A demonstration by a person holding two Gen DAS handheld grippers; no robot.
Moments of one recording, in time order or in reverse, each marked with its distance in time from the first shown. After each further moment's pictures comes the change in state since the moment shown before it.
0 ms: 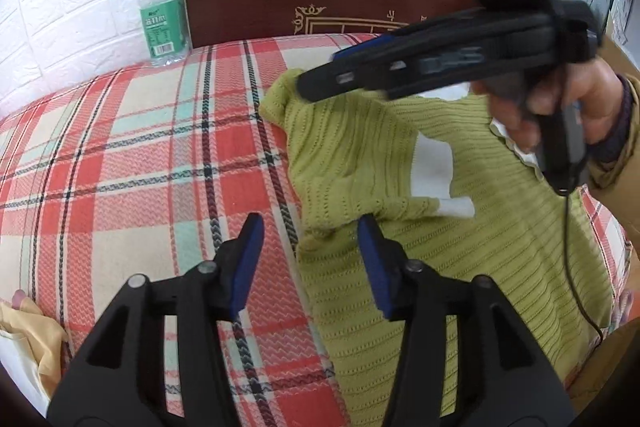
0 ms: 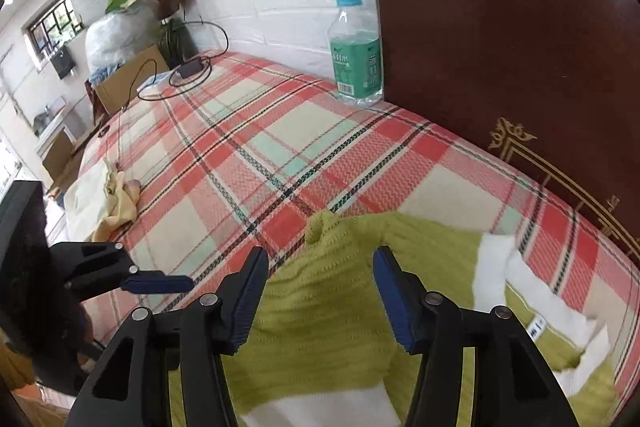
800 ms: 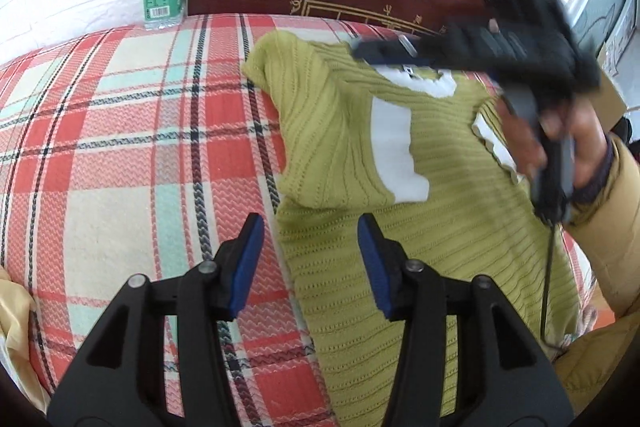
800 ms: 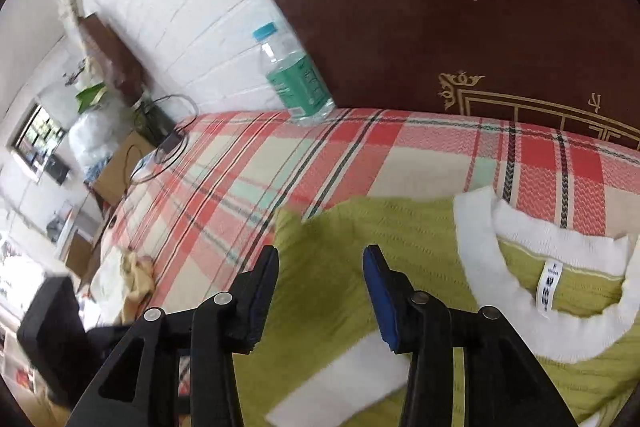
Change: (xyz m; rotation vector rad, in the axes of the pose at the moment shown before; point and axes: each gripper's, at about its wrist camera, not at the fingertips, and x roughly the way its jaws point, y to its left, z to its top) left arm -0.008 0.015 -0.011 -0.127 0.043 -0.120; right arm -0.035 -0.031 -0.048 0.248 -0.102 0.105
